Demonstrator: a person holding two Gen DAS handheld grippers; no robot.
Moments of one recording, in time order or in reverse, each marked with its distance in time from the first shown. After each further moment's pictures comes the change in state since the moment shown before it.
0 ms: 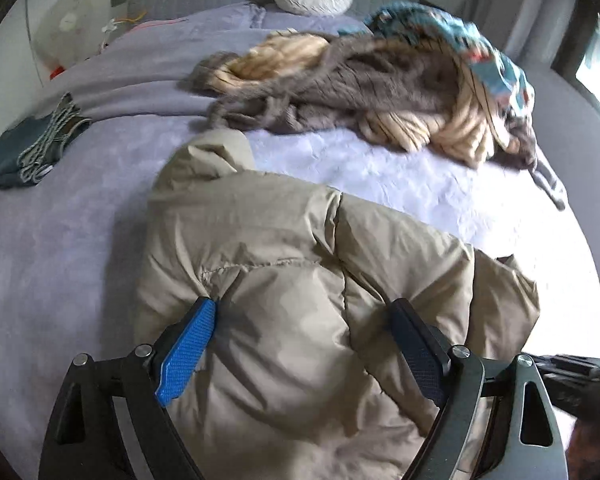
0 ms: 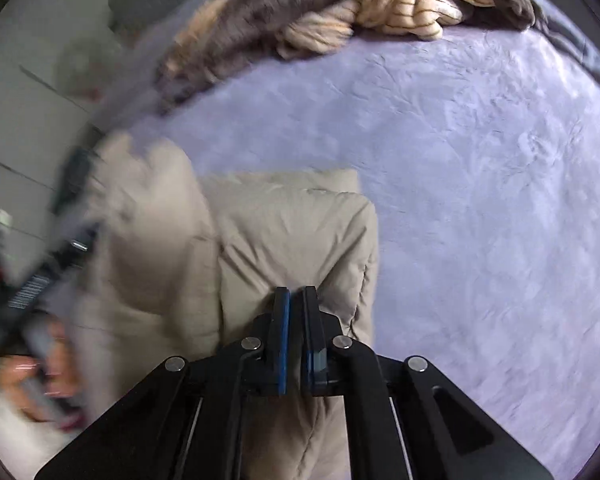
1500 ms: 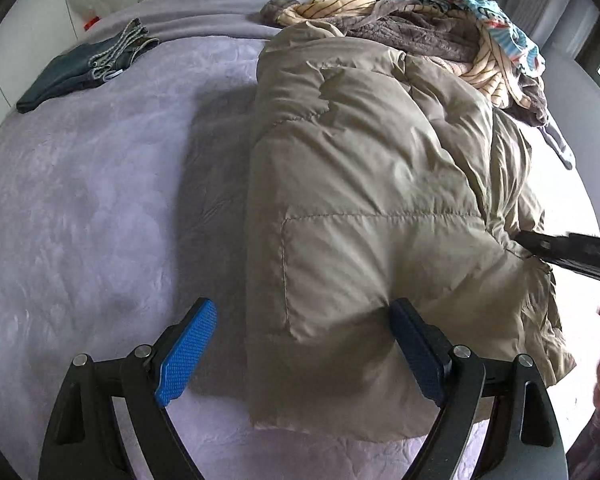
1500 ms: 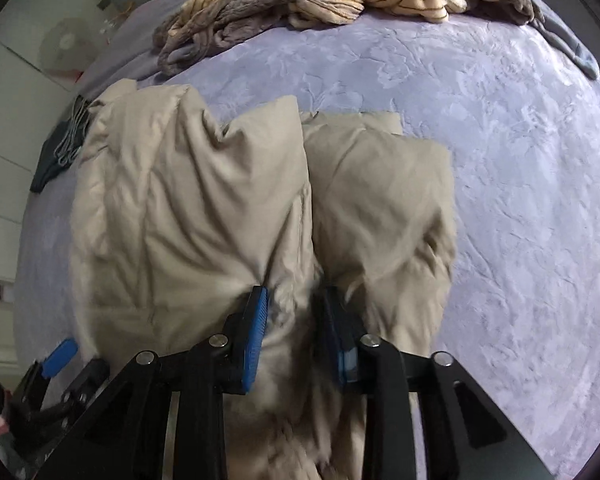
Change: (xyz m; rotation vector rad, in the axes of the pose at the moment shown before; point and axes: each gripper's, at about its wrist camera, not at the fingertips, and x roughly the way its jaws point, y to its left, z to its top) left arm -0.080 0.062 -0.131 -0.094 0.138 0.061; right arm -0.025 0.057 -0.048 -0.023 0.012 -0.051
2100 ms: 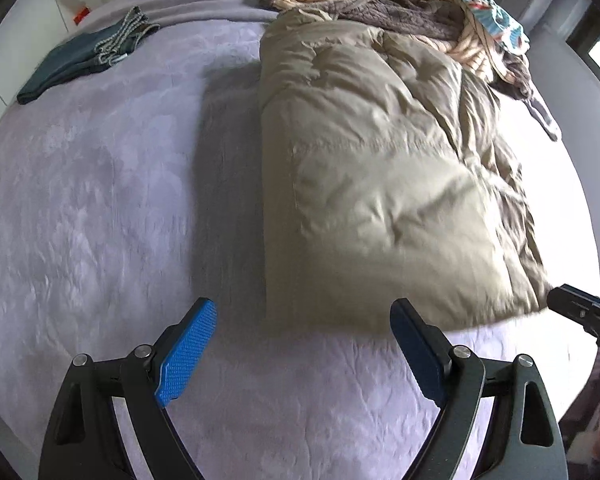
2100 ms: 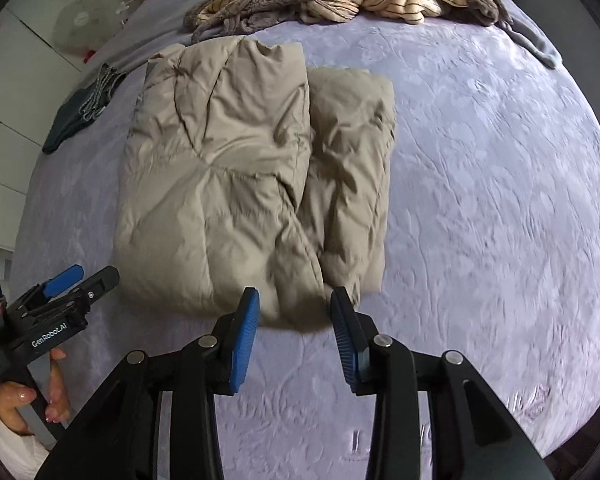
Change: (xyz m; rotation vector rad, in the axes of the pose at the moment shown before) left arm -0.042 0.010 -0.040 0.043 0.092 -0.026; right arm -0.076 0.016 -0.104 -0.021 0.013 -0.042
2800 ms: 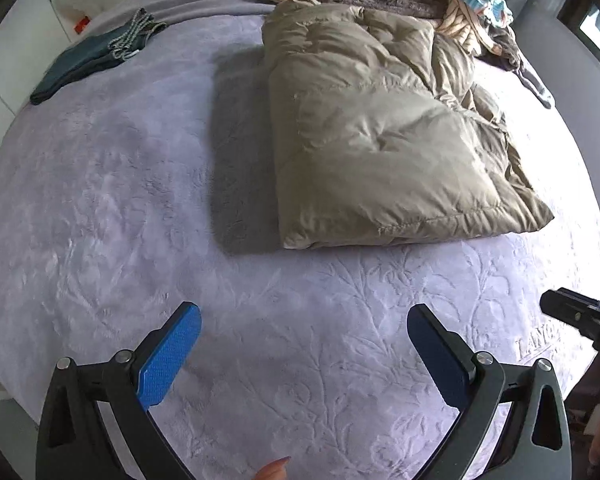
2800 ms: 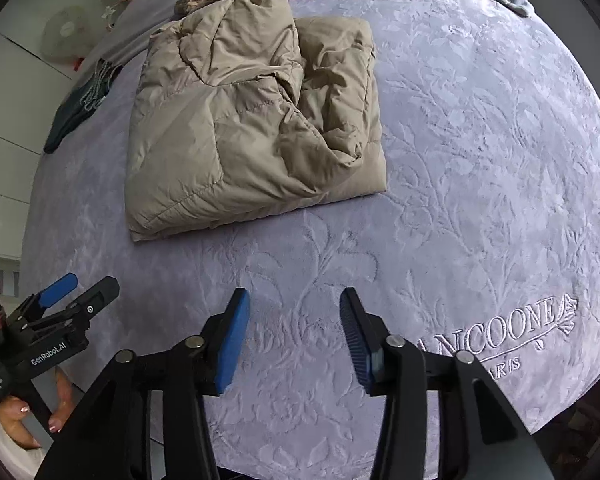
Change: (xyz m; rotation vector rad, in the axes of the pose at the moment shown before) left arm -0.031 -0.005 -0.054 0.045 0.004 0.063; right arm -0.007 -0.001 -0.066 0.077 0.048 0.039
